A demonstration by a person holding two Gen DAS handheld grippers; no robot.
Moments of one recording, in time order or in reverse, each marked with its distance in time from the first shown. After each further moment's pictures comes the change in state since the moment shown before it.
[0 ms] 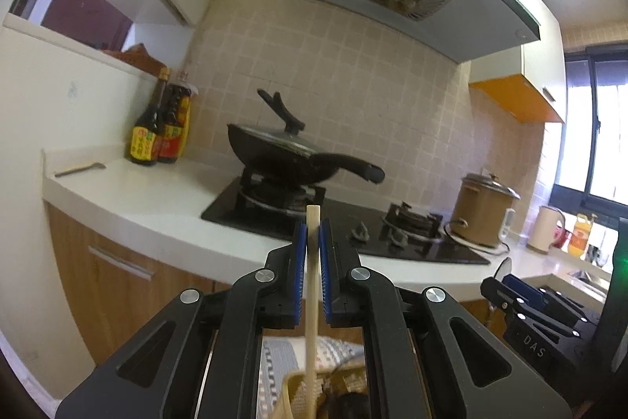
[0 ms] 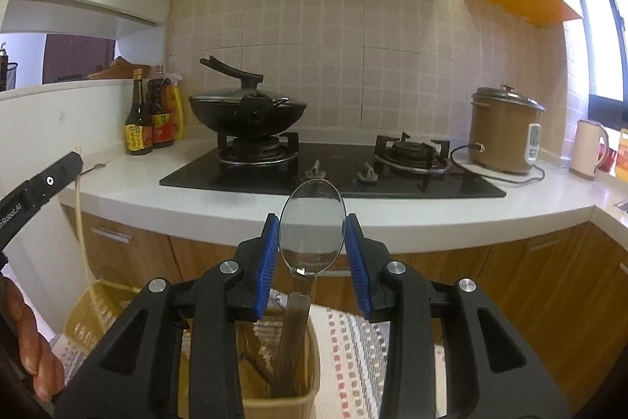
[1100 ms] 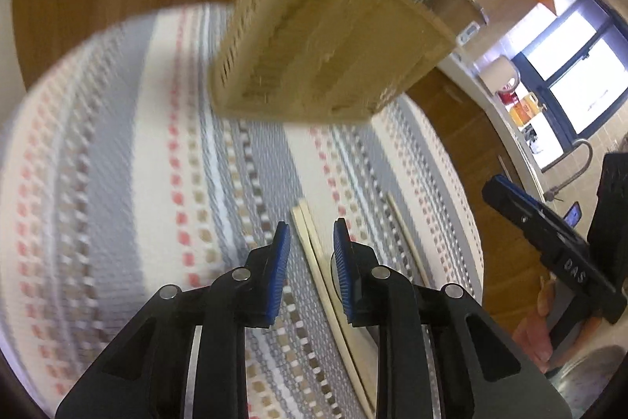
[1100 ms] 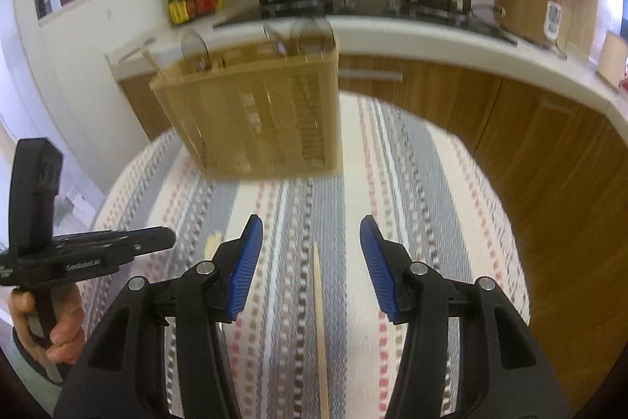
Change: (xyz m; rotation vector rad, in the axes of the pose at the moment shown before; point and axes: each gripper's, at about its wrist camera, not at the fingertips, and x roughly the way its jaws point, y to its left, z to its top) left arm -0.055 0.032 -0.162 -0.194 0.917 -0.222; right arm -0.106 -0.014 -0.111 0.016 0.556 0.133
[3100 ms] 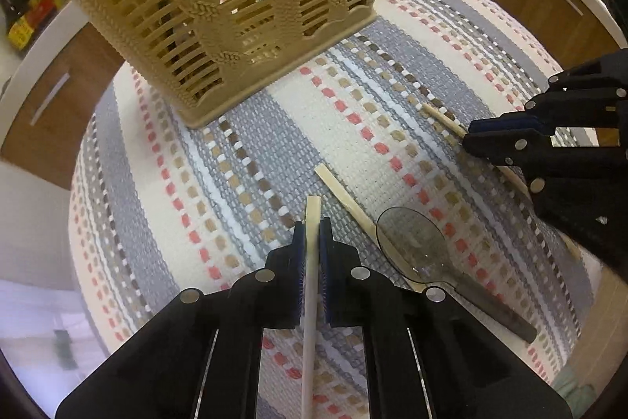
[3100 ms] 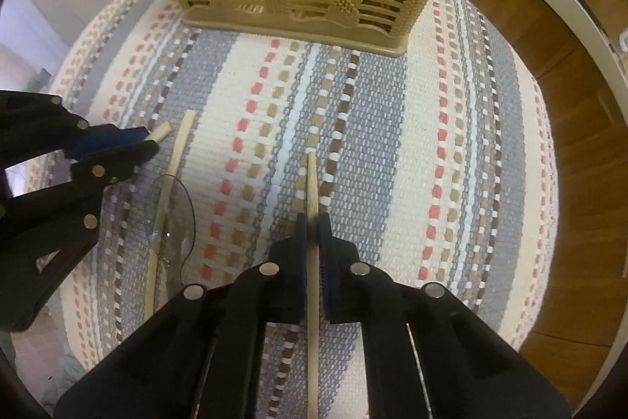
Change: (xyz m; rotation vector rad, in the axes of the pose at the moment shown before) left arm 0.052 -0.059 0.002 0.516 0.271 0.423; right arm 0.089 0.035 -0.004 -0.215 0.449 -0.006
